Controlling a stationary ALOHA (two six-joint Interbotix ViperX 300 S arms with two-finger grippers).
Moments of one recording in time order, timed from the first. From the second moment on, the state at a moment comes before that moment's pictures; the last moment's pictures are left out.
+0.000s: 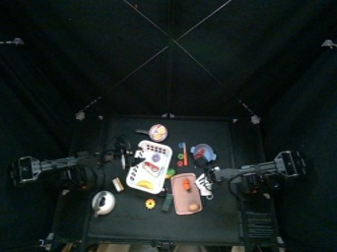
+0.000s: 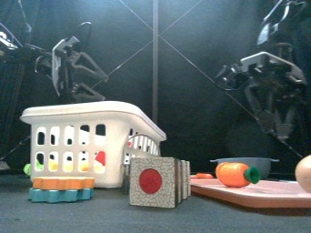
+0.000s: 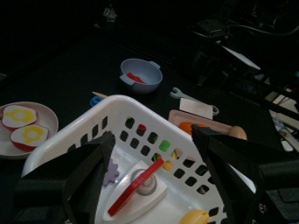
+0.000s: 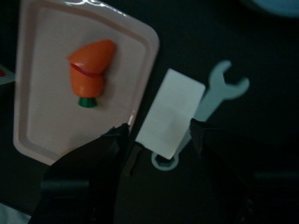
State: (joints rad) left arm 0.42 -0.57 1.10 0.61 -0.37 -0.81; right arm 0.13 -0.32 0.79 -0.18 0.88 1.29
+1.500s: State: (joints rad) left arm 0.43 -0.57 1.10 0.61 -0.37 -0.81; right arm 0.37 -0.12 0.81 -0.10 0.70 1.64
